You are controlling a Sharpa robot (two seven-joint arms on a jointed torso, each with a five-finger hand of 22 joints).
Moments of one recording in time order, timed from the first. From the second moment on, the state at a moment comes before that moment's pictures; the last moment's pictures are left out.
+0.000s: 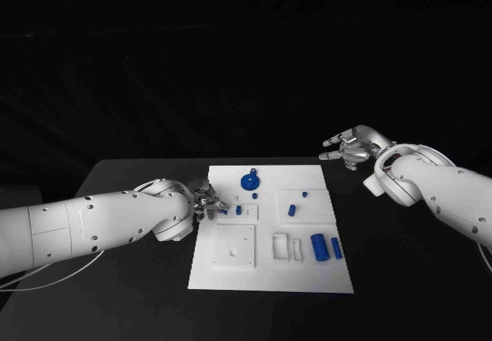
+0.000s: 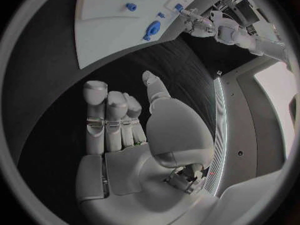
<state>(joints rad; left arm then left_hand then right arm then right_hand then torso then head) 1.30 -0.79 -0.24 1.48 -0.98 -0.32 -0.49 1.07 0.01 0.43 -0.11 0.26 1.20 0.06 0.07 0.91 1.48 -0.07 0.65 0.28 1.44 -0.13 1.35 0.87 0.03 1.28 -0.14 0.58 1.31 1.14 -0.68 0.22 1.09 -1.11 -0.22 0.02 1.26 -0.03 -0.08 -0.15 0.46 0.96 0.12 0.07 0.06 1.25 0.02 1.07 1.19 1.44 -0.06 0.96 1.10 0.11 1.47 -0.08 0.63 1.31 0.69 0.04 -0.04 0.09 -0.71</state>
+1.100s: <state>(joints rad) 1.30 -0.77 -0.24 1.48 -1.01 -0.29 -0.52 1.07 0.01 0.43 -0.11 0.27 1.20 0.06 0.07 0.92 1.48 -0.06 0.65 0.28 1.44 -0.13 1.35 0.87 0.03 1.28 -0.14 0.58 1.31 1.14 -0.68 0.22 1.10 -1.11 -0.22 0.02 1.26 -0.03 -0.08 -0.15 0.46 0.96 0.12 0.07 0.06 1.25 0.02 1.07 1.19 1.44 -0.06 0.96 1.10 0.11 1.47 -0.08 0.63 1.31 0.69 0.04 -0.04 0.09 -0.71</state>
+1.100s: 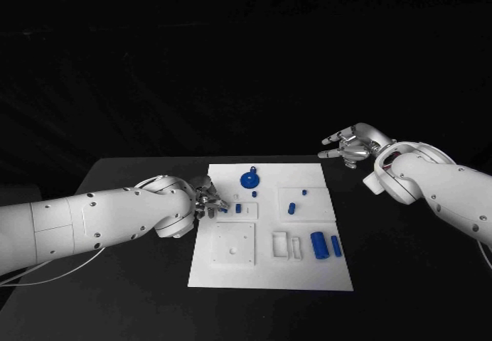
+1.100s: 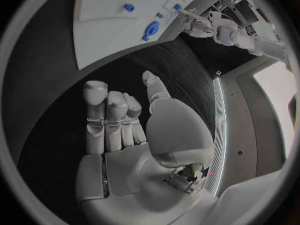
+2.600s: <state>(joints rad) 1.31 -0.77 -0.23 1.48 -1.05 -0.22 -0.53 1.08 0.00 0.42 -0.12 0.25 1.20 0.06 0.07 0.90 1.48 -0.06 0.65 0.28 1.43 -0.13 1.35 0.86 0.03 1.28 -0.14 0.58 1.31 1.14 -0.68 0.22 1.10 -1.11 -0.21 0.02 1.26 -0.03 -0.08 -0.15 0.46 0.96 0.12 0.07 0.06 1.25 0.02 1.07 1.19 1.44 -0.06 0.96 1.10 0.11 1.47 -0.08 0.63 1.31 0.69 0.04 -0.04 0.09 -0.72</state>
